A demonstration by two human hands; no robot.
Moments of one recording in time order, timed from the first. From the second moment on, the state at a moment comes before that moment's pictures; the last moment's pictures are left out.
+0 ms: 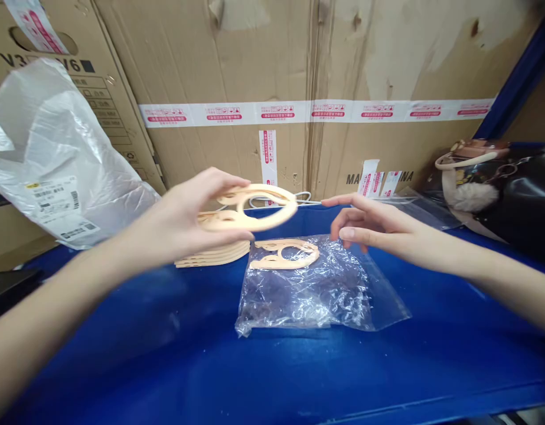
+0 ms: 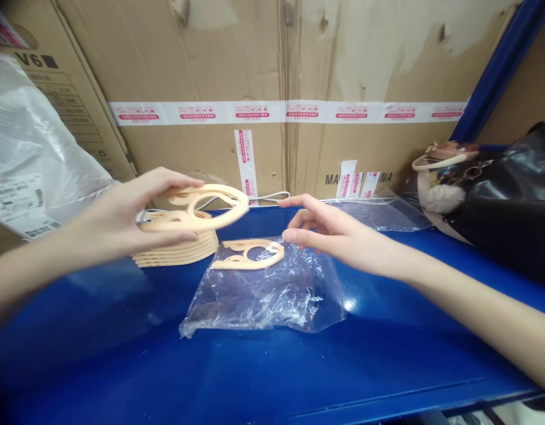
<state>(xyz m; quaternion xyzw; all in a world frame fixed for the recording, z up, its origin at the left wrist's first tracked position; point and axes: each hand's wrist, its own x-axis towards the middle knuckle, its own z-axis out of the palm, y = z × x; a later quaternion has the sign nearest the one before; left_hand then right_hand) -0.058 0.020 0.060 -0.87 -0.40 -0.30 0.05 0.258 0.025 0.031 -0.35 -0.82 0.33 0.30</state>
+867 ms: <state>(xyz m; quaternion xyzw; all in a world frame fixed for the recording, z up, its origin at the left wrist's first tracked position) -0.009 -0.011 0.008 -0.90 -0.30 -0.23 0.22 0.243 0.010 0.020 -0.32 -0.80 0.39 0.31</state>
